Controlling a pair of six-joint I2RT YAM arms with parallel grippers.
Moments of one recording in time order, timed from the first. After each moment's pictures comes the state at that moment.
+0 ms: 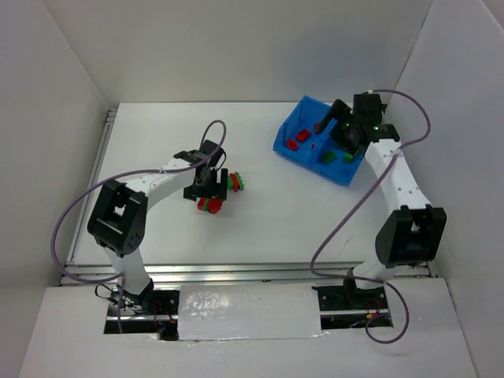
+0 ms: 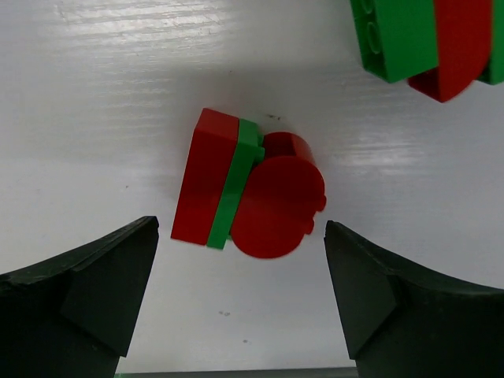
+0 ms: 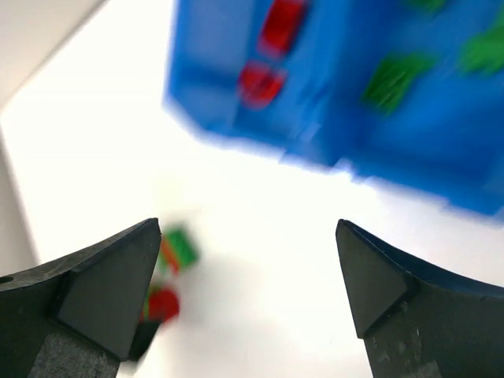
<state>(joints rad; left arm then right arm) -0.47 1.77 1.28 -0.73 -0.14 -0.46 0.01 1.59 1.50 -0.59 -0.07 0.64</state>
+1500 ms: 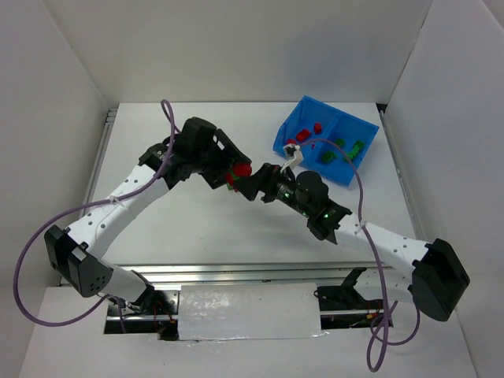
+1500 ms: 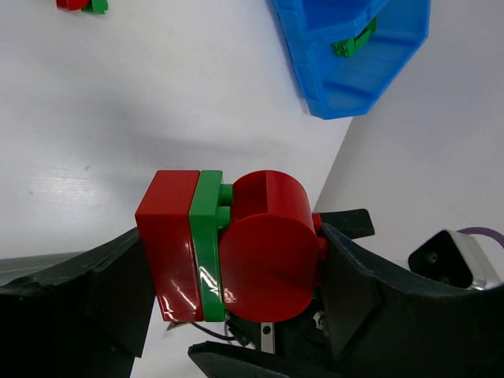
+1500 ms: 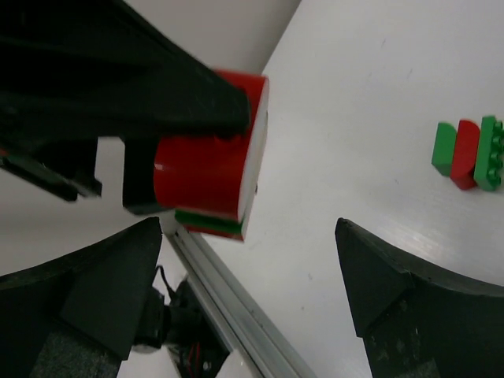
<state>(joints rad) -0.60 1.44 1.49 -0.78 0.03 -1.25 0.77 1.15 0.68 0.40 -0.08 0.80</state>
